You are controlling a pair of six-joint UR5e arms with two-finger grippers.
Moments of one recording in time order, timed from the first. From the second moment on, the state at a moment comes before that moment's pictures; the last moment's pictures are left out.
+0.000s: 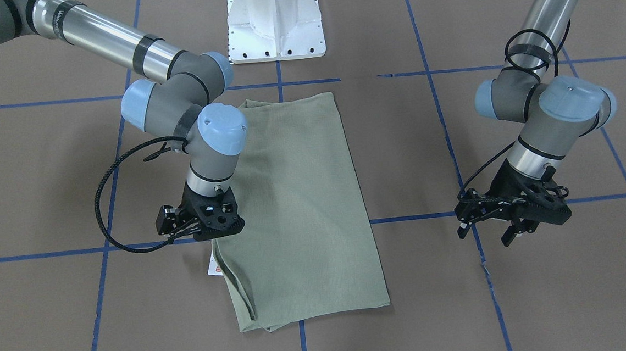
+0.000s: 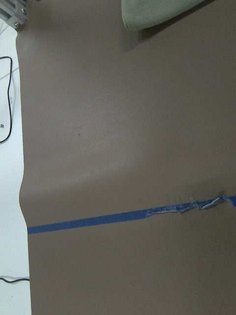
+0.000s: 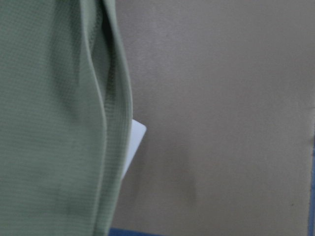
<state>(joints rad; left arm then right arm) -0.93 -2.02 -1.28 -2.52 -1.91 -0.87 0.64 -0.80 1.31 -1.64 1.54 0.74</state>
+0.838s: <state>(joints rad) -0.87 -1.93 -1.50 -2.50 -1.95 -1.05 0.65 -0.99 1.74 -1.61 1.70 0.94</state>
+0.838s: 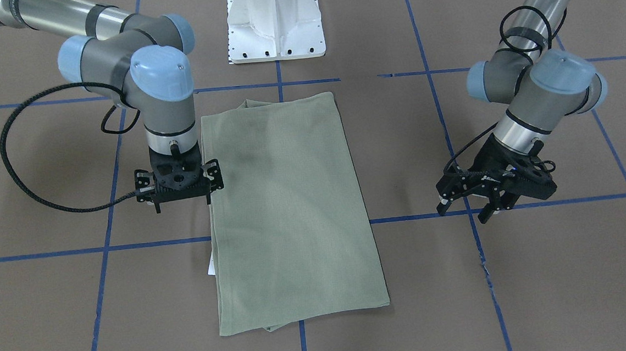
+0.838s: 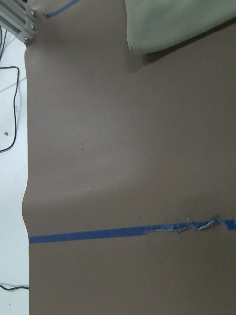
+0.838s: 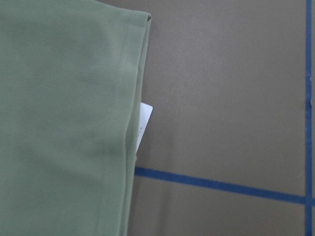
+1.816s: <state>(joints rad) -0.33 -1.63 -1.96 -2.47 -1.52 -1.74 0.33 -1.30 1.98 -1.16 1.46 1.70</state>
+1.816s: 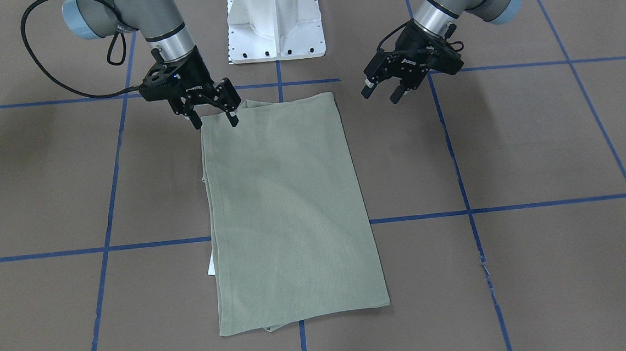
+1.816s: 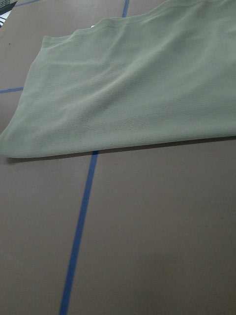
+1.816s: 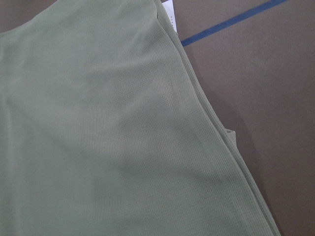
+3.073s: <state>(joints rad) -0.15 -1.81 -1.84 -2.36 -1.34 -2.04 0.28 -1.34 1.98 -1.06 1.37 1.74</state>
